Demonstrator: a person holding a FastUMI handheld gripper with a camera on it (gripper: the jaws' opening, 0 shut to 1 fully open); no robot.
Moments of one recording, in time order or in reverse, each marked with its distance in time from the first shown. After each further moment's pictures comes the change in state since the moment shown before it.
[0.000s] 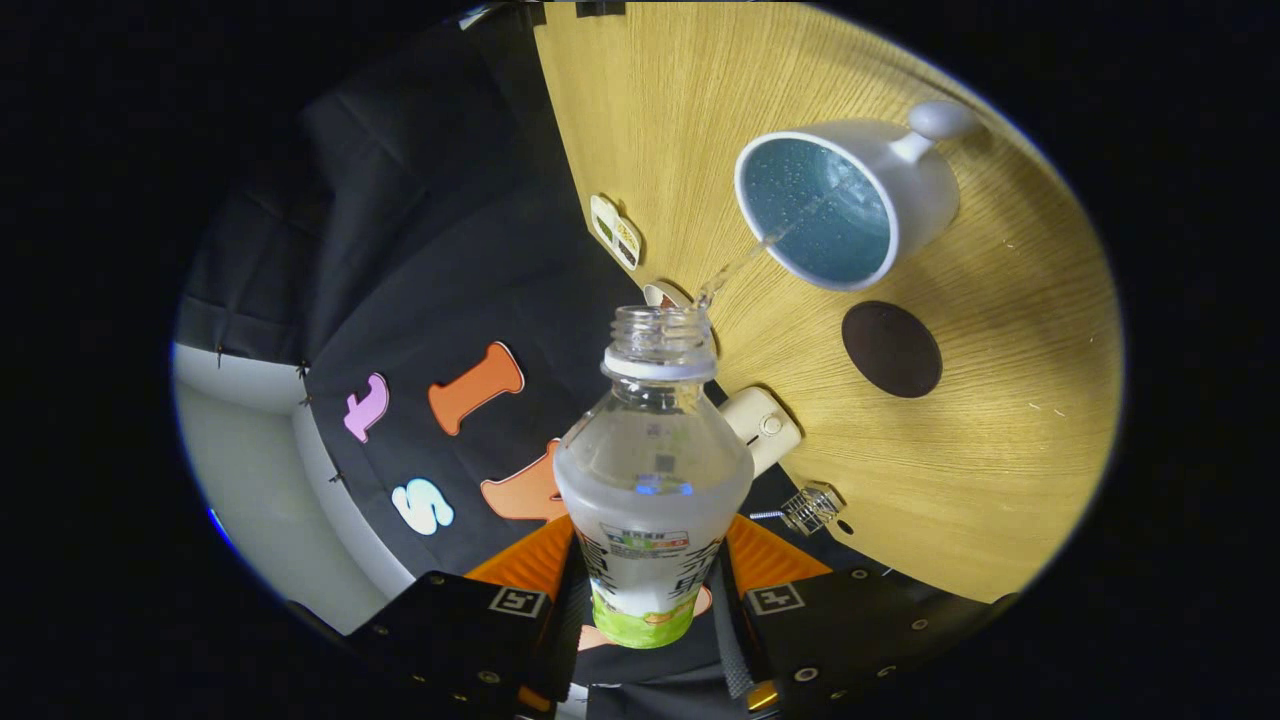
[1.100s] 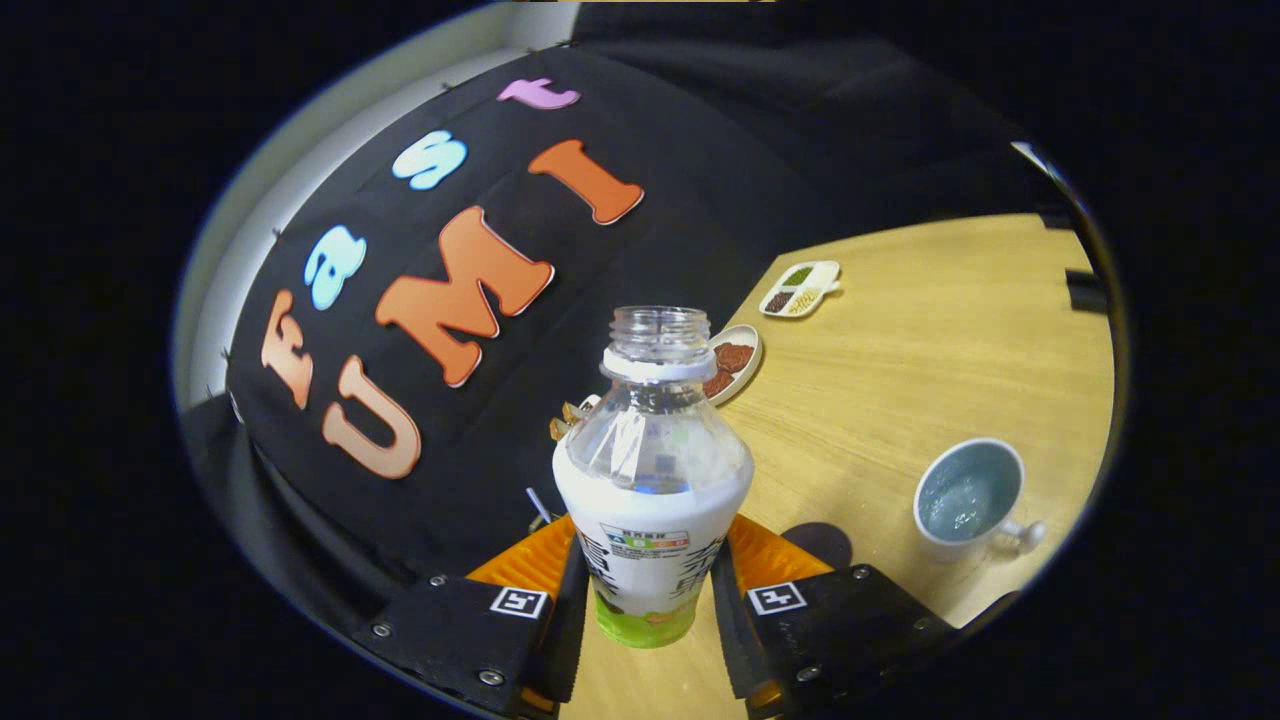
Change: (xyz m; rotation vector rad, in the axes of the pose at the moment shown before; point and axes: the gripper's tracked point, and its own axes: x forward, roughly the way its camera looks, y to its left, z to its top) arm 0.039 -0.027 -0.006 -1.470 -0.039 -0.235
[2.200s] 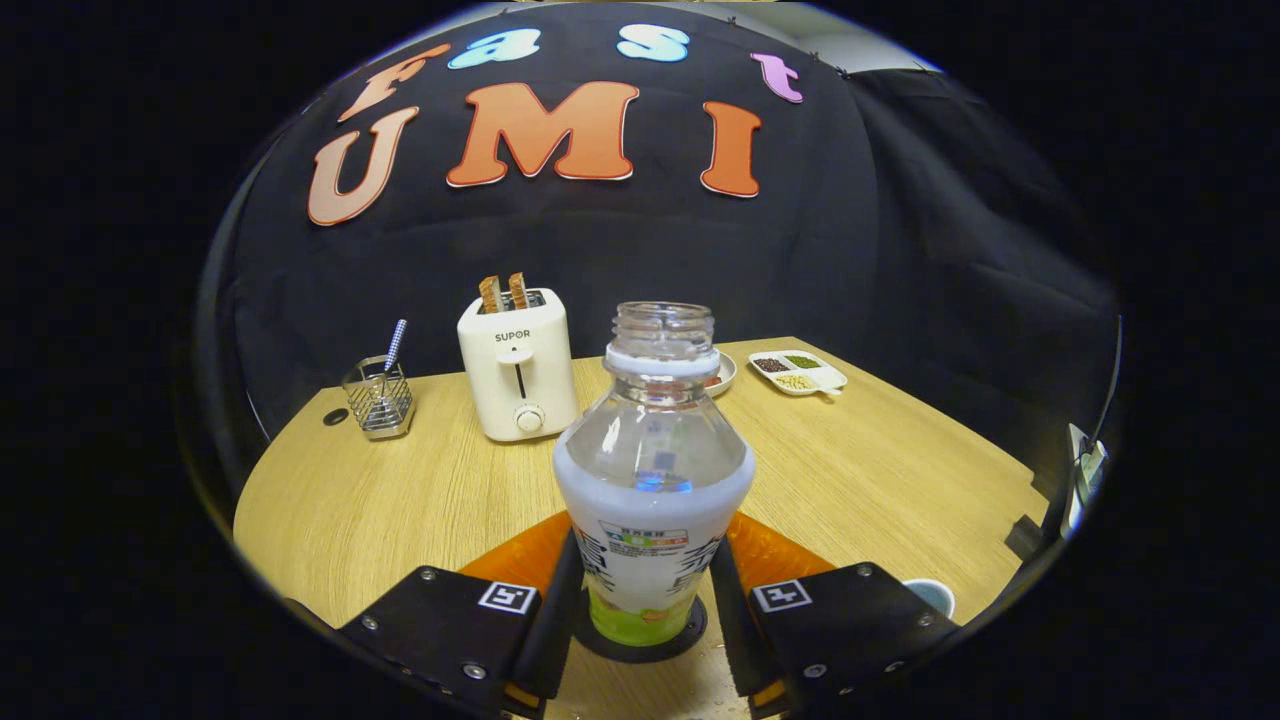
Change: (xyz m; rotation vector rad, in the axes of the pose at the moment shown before) arm 0.071 -0.046 -0.041 -0.637 0.004 -0.193
